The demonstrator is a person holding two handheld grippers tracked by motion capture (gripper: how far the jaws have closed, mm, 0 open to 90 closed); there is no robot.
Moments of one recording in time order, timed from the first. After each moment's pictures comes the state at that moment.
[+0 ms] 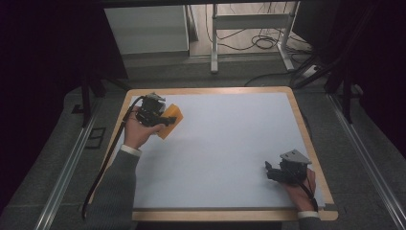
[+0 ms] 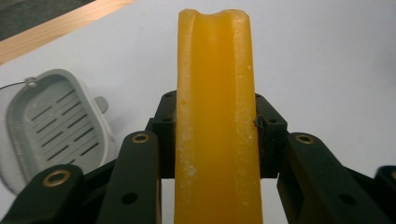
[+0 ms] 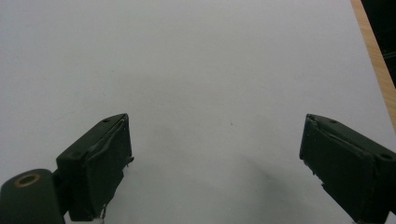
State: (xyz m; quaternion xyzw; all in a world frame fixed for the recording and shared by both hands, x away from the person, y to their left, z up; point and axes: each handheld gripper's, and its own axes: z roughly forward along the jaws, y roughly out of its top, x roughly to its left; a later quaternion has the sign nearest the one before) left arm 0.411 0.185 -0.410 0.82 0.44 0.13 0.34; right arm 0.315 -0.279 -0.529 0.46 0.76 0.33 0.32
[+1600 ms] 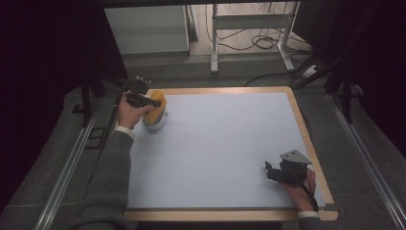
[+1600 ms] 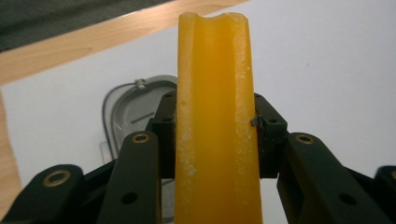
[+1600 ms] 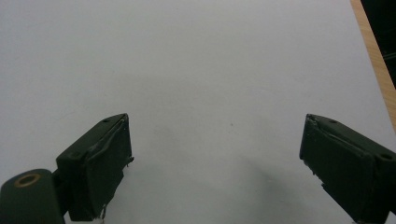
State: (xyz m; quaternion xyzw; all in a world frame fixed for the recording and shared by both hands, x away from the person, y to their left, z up) left arm 0.487 0.237 -0.424 0.77 0.53 0.14 0.32; right arm 0.315 -0.279 -0.529 0.46 0.76 0.33 0.32
